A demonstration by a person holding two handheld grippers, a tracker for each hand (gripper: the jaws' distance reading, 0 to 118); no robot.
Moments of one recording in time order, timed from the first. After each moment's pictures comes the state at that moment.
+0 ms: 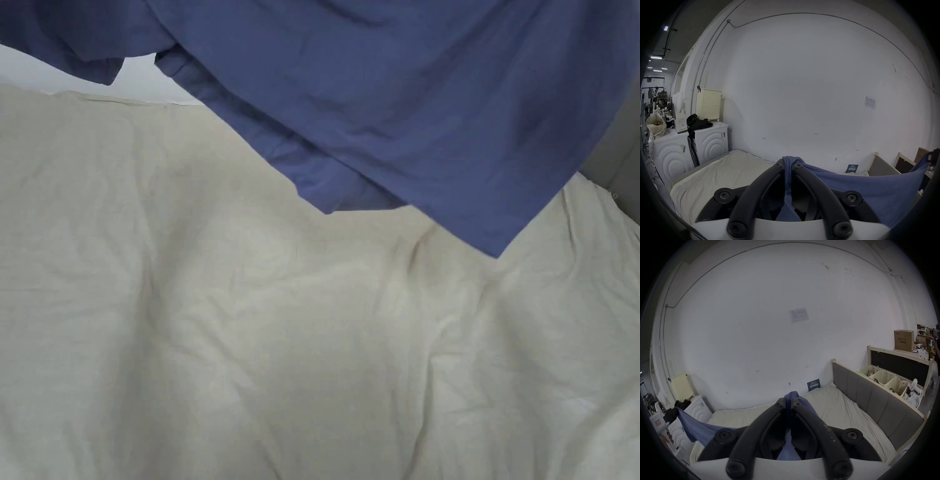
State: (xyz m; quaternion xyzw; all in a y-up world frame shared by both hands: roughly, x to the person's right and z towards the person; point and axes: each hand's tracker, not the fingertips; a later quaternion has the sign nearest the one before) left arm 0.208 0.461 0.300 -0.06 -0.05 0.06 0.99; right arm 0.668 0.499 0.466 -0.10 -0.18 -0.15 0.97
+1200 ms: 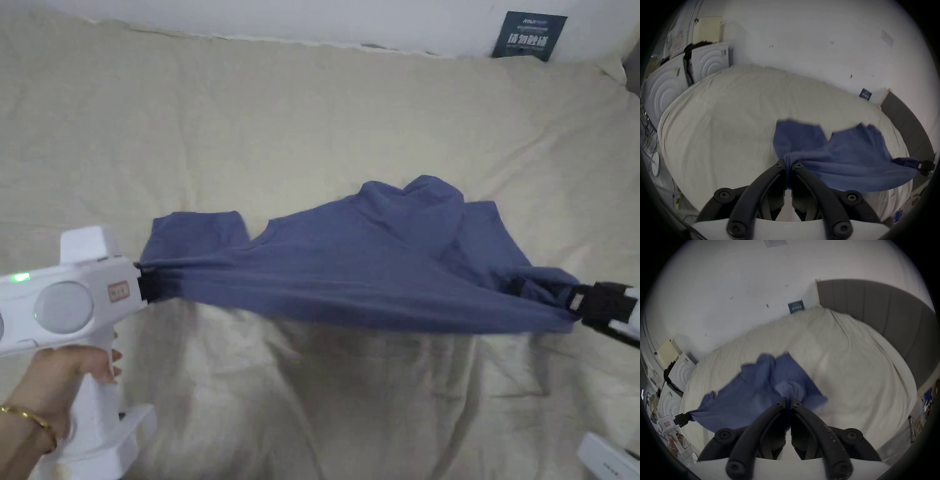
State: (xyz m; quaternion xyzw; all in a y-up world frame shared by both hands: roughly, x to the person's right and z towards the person) left arm 0.161 0.032 0.396 -0.40 -0.05 0.07 0.91; right arm 0.671 0.077 0.569 -0.37 -0.17 -0.22 0.88
